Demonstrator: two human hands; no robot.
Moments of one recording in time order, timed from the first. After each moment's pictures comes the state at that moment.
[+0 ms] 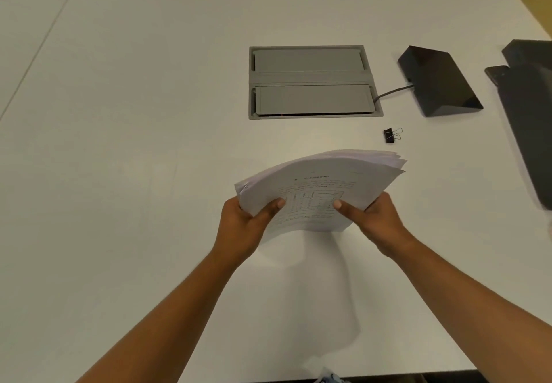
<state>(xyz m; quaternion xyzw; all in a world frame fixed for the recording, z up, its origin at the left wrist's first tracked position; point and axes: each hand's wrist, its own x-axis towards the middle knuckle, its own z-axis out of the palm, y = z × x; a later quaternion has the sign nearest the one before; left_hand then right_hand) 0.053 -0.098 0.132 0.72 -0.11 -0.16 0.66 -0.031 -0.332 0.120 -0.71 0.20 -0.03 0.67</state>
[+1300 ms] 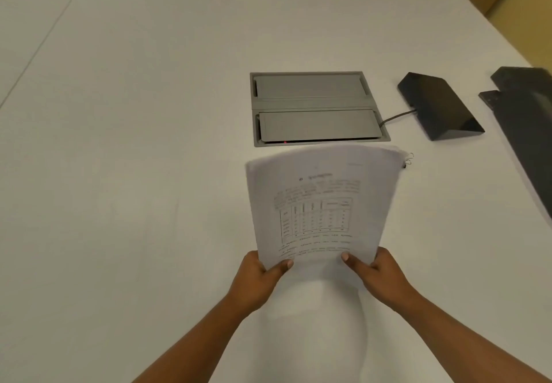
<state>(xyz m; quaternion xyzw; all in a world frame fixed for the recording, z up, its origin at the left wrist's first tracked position) 0.080 -0.072 0.035 0.71 -0.10 -0.33 0.61 -0.031 -0.302 0.054 -0.75 0.26 0.02 0.61</state>
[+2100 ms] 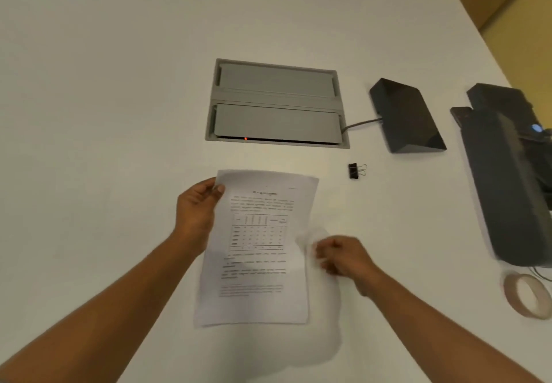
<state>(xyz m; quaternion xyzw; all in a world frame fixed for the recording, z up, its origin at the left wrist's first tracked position) 0.148 -0.175 0.059 0.64 0.10 -0.19 0.74 -0.017 -0.427 0.045 -0.69 0.40 0.16 0.58</state>
